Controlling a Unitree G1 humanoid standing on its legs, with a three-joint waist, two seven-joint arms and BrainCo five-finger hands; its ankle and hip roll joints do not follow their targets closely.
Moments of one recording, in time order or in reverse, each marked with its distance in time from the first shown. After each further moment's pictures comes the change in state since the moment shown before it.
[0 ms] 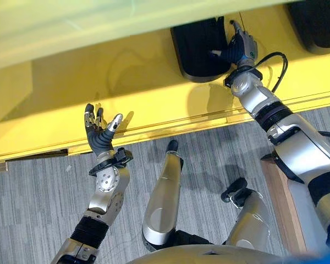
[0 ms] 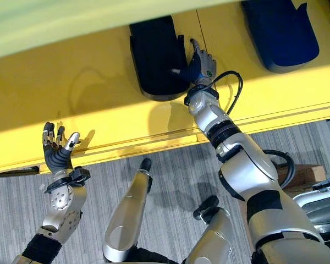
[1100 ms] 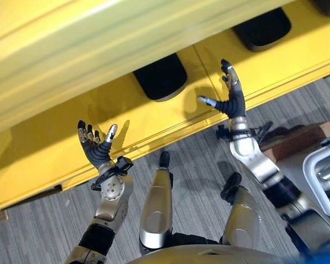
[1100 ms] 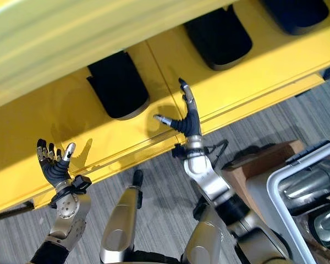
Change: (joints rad) left arm 0.112 -0.108 0.021 0.092 0.160 -0.034 0.148; right arm 0.963 -0.070 -0.129 -1.107 0.156 -0.259 0.120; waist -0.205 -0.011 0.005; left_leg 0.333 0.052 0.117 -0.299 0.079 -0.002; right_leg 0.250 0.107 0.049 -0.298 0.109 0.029
